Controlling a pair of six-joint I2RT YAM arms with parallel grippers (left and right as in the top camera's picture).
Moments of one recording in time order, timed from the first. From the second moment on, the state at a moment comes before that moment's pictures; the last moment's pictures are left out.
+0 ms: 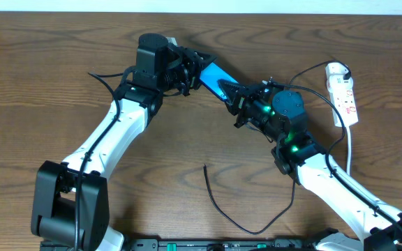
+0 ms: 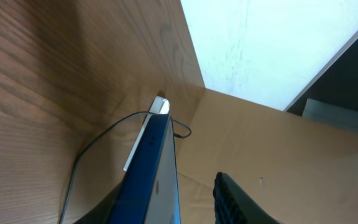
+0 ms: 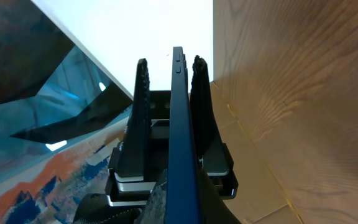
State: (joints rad) left arm -0.31 1.70 1.19 0.04 0.60 -1.48; right arm 0.47 1.39 0.74 0.49 -0.32 1.93
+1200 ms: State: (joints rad) left arm -0.31 1.70 1.19 0.03 0.60 -1.48; right arm 0.47 1.39 0.74 0.50 -0.30 1.96
